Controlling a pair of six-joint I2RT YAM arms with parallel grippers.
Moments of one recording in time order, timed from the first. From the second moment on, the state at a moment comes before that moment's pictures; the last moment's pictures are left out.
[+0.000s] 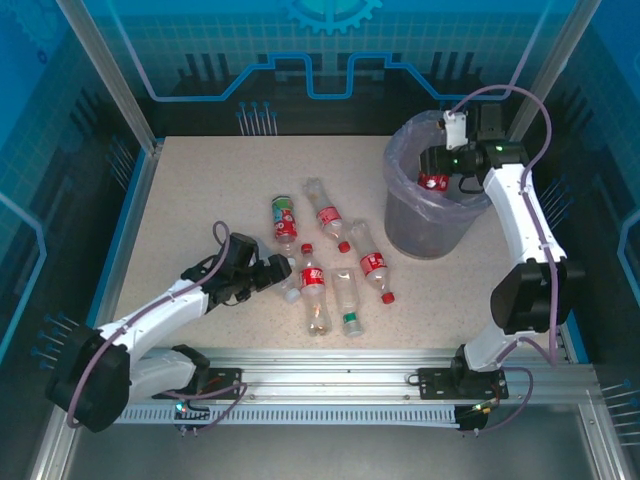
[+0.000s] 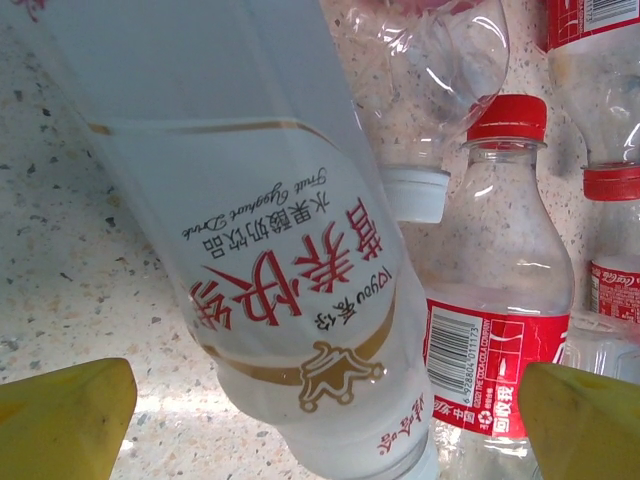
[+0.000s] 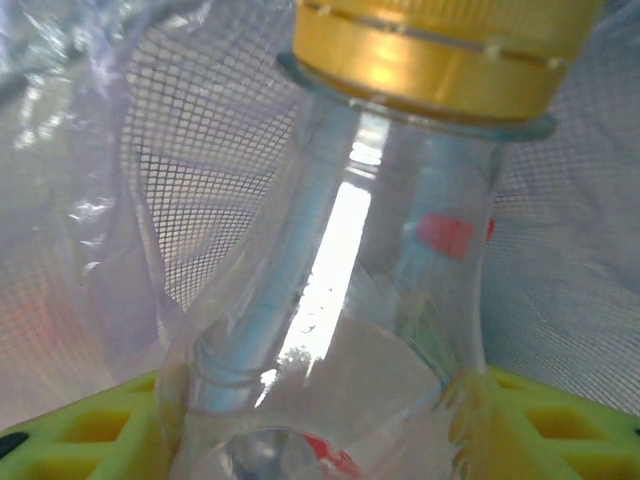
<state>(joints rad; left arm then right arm) -0.44 1.14 0.57 -0.37 0.11 -0.90 0.02 1.66 1.67 -0.84 -0.16 -0.07</state>
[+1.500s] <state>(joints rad) -0.45 1.29 0.55 -0.25 0.11 -0.93 0.08 1.33 1.68 -0.96 -0.27 -0.04</state>
